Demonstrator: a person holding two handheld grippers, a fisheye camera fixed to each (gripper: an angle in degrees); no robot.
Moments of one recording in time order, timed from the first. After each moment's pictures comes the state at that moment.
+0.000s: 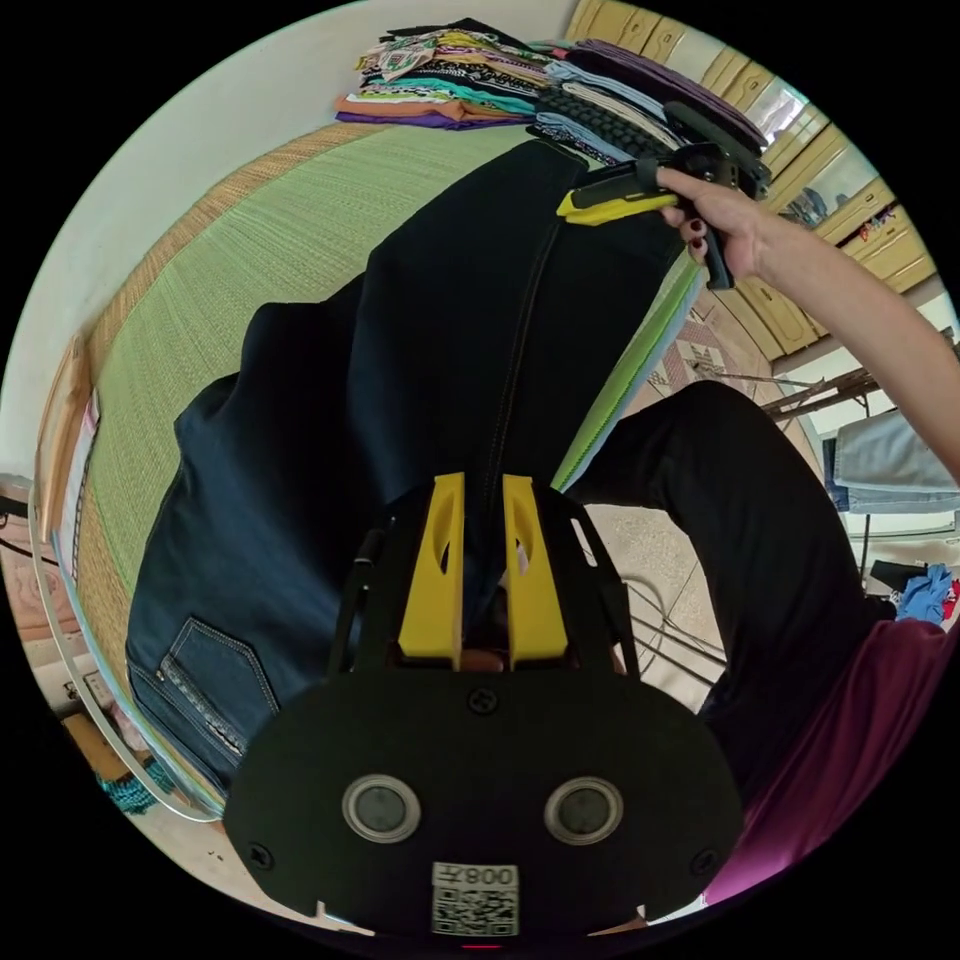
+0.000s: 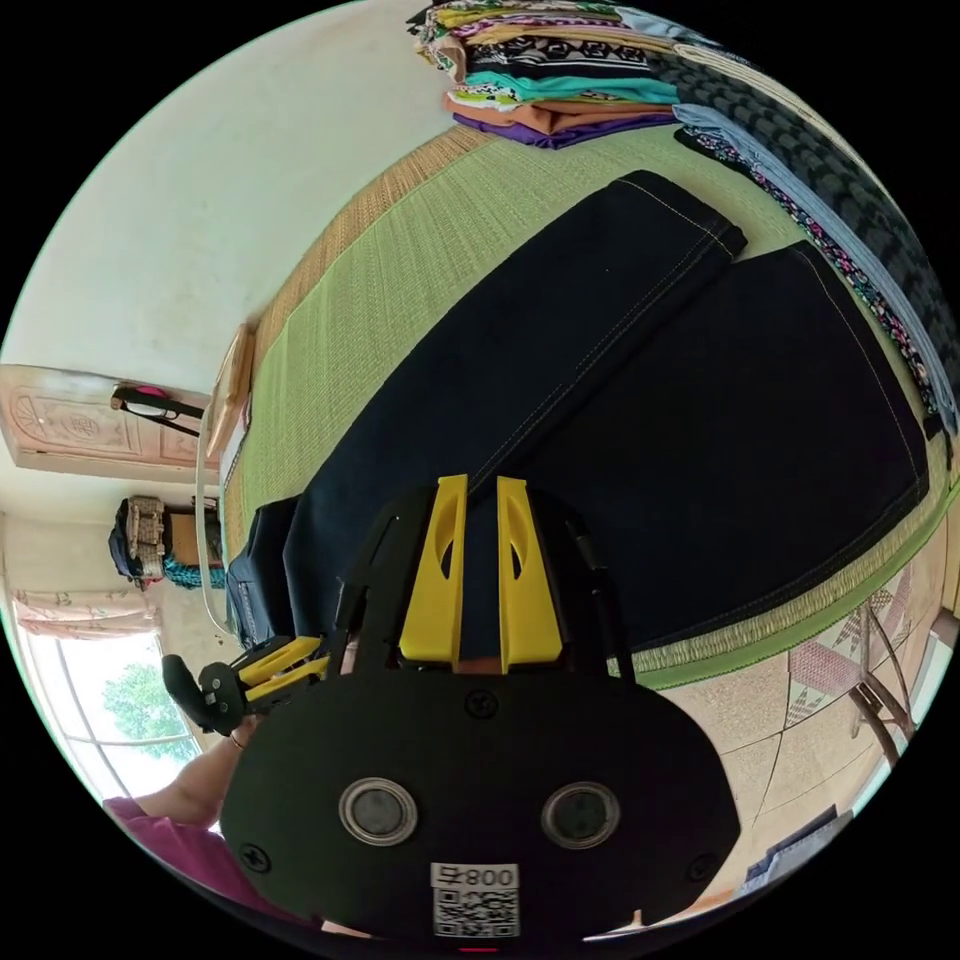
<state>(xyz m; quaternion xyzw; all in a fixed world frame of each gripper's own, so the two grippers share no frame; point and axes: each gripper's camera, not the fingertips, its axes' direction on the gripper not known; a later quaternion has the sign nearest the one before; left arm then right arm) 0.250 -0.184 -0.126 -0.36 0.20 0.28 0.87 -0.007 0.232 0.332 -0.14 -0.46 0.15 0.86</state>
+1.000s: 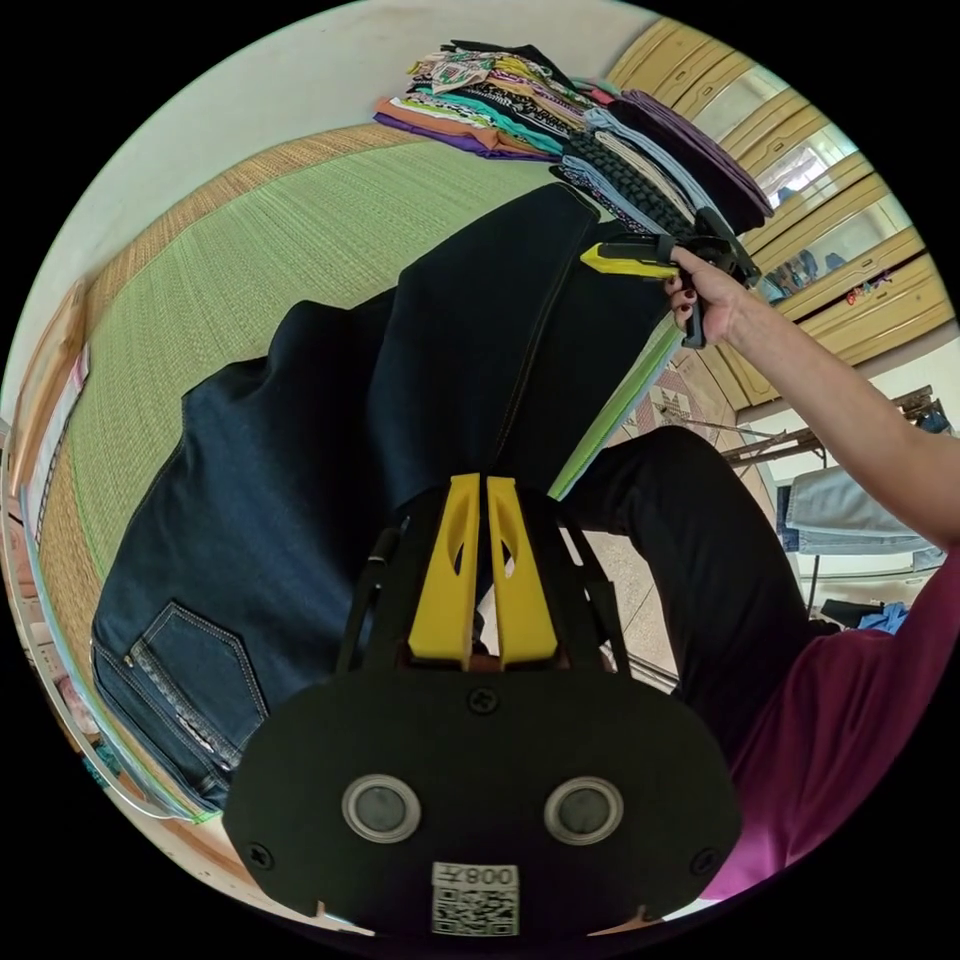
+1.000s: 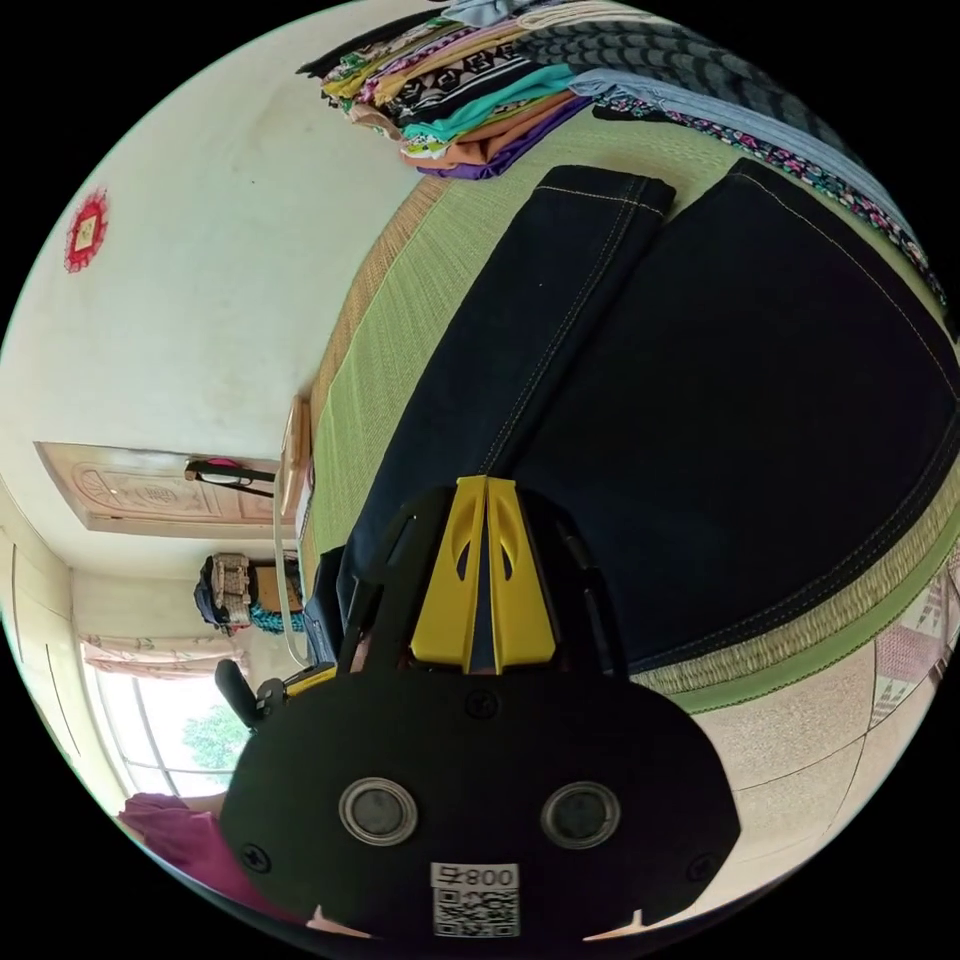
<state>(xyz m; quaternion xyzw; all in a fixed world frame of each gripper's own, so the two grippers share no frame) 0.296 -0.195 -0.055 -0.36 0.25 0.20 0.88 0.024 0.290 0.467 -0.10 -0.55 0.24 0.79</state>
